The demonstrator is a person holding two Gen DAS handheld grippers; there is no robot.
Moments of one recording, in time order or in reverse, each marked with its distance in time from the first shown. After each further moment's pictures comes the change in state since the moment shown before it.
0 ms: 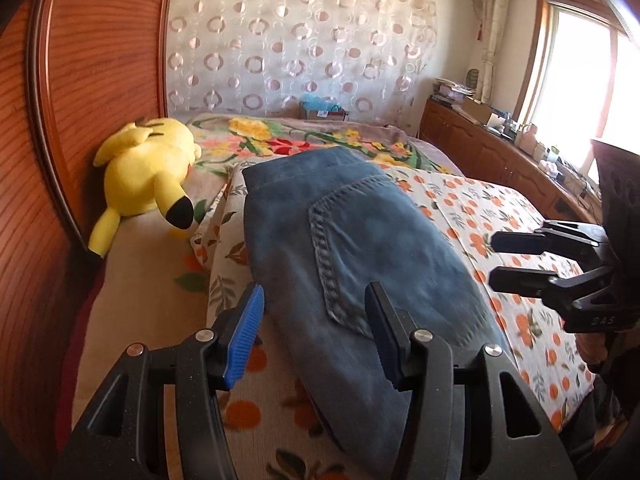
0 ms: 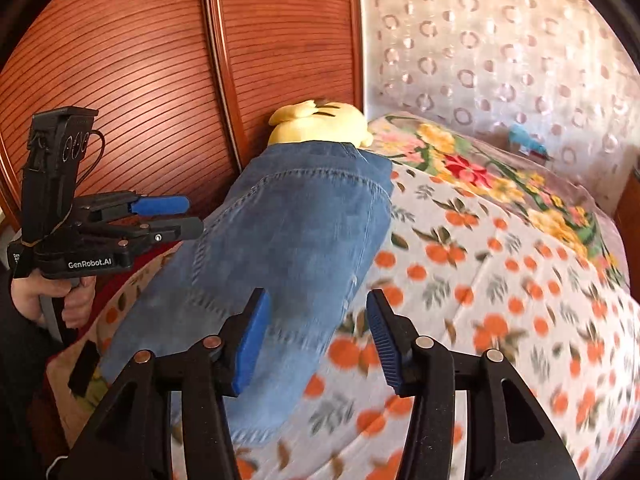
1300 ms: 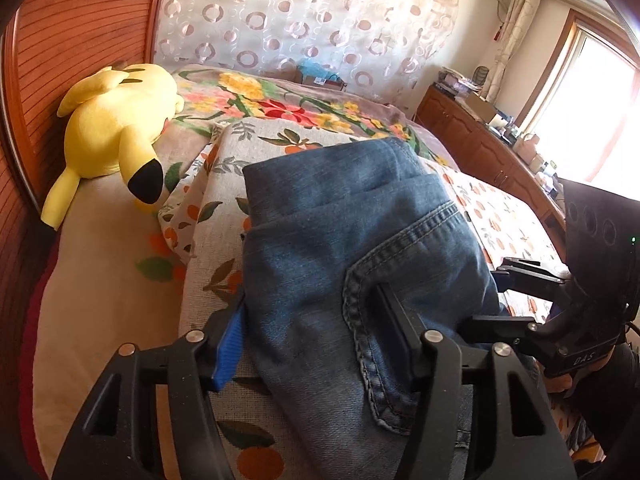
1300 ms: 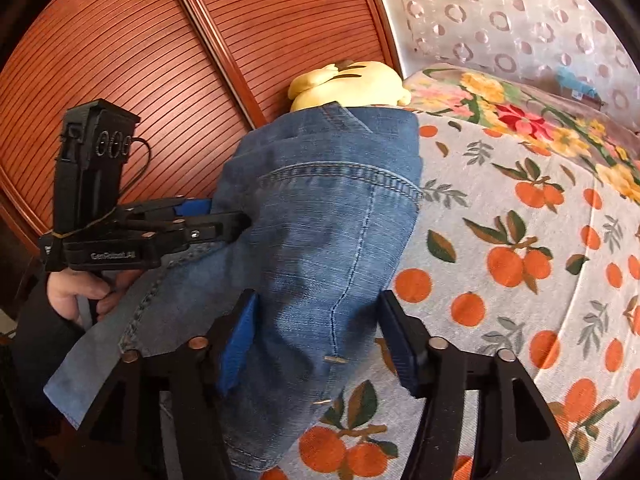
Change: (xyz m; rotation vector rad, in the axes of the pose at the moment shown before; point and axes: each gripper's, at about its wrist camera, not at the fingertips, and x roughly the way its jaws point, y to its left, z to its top) left arm 0.075 0.033 0.023 -0.109 0.122 -0.116; right arm 0.114 -0.070 0.021 0.127 0.082 0.252
